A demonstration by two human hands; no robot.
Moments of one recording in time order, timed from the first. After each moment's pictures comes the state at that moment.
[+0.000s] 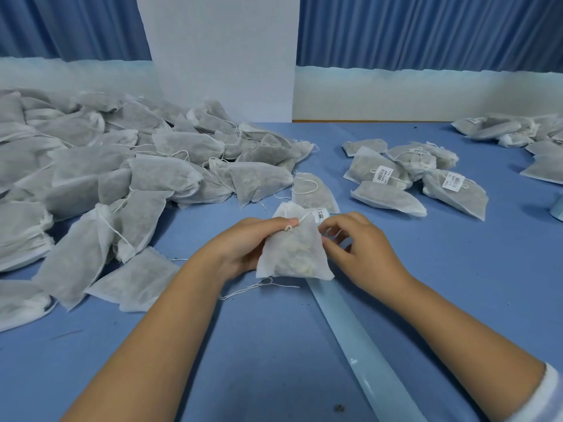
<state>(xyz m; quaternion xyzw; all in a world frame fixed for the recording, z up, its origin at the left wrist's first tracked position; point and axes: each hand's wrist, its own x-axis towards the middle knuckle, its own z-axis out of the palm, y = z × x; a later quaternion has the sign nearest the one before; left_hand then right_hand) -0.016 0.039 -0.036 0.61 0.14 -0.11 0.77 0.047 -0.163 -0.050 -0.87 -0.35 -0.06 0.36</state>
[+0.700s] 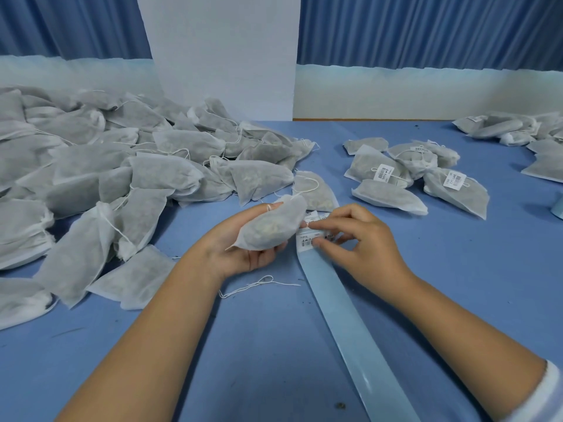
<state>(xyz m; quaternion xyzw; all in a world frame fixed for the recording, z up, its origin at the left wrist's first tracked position) -0.021 0.044 -0.028 0.44 0.17 -0.14 0.87 0.042 -0.163 -0.047 -0.79 -0.40 -0.11 0.44</state>
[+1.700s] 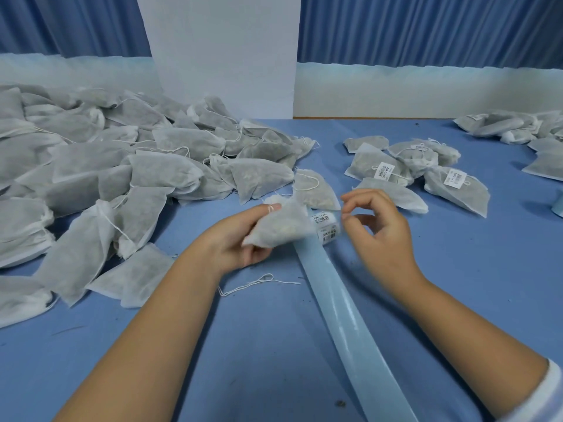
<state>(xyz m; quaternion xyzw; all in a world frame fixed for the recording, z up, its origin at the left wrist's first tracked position) -0.017 0.048 -0.032 0.51 0.21 -0.09 0.83 0.035 -0.161 -0.035 -0.72 -0.31 -0.13 0.61</state>
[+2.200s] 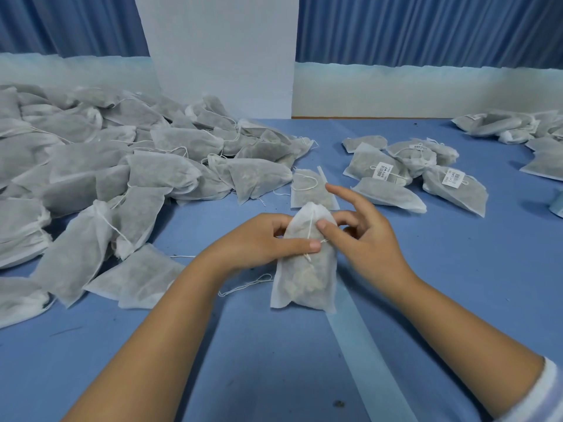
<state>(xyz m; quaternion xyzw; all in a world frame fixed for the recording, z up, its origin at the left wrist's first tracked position) -0.026 0.028 -0.026 0.81 -0.01 -0.07 0.58 0.032 -0.156 -0.038 -0.72 -0.30 0.01 0.63</state>
